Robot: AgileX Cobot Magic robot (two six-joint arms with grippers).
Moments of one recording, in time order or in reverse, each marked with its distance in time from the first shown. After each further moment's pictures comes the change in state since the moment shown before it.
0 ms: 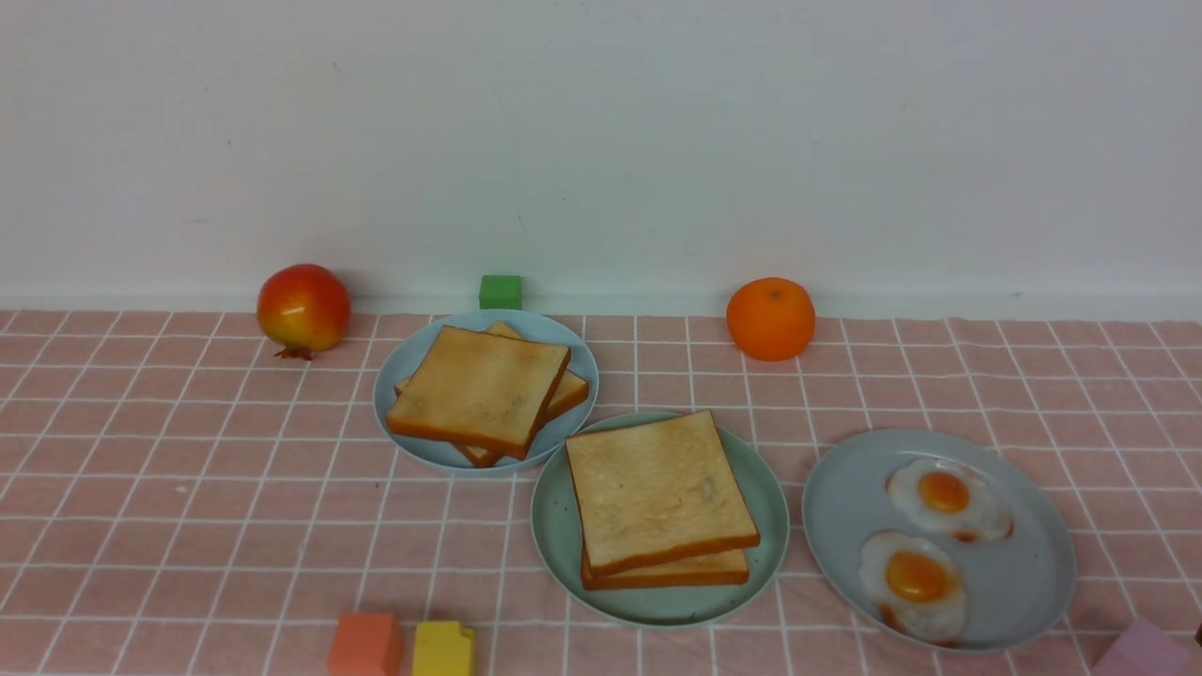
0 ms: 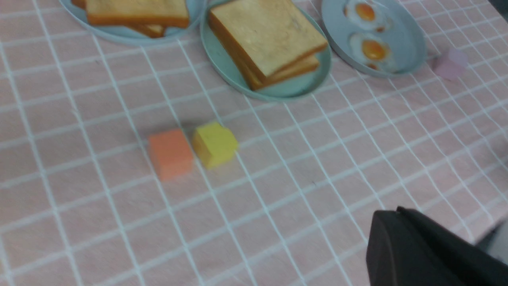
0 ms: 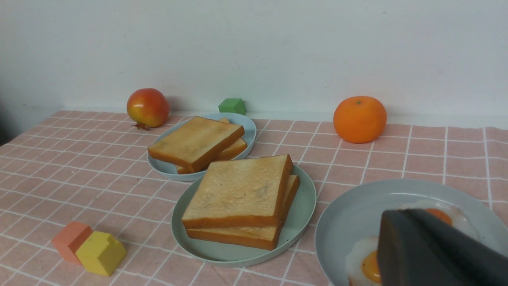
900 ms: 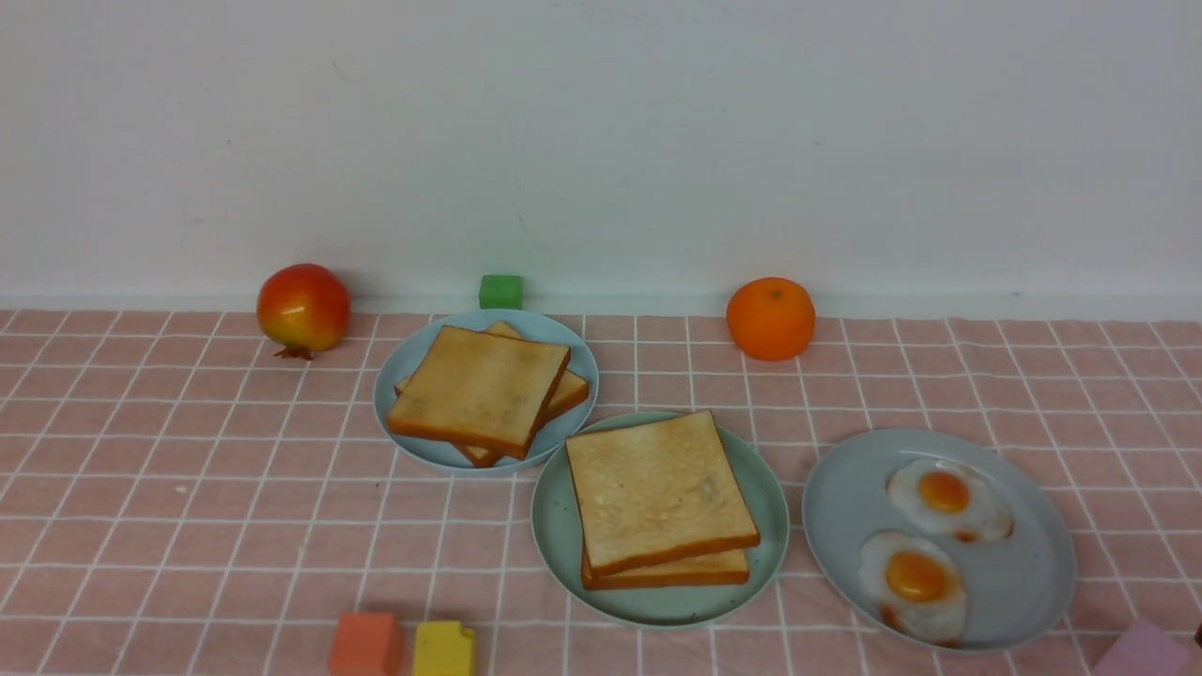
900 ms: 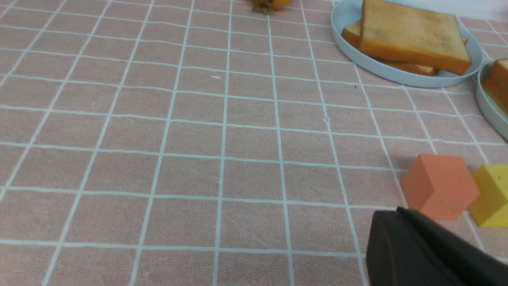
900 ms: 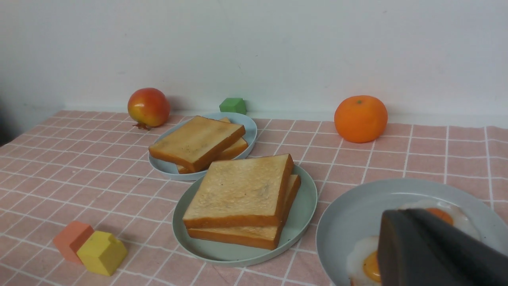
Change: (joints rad) right arm 0.000 0.000 0.000 0.002 0.002 0.000; left arm 0.129 -0.425 0.770 0.422 -0.617 -0.324
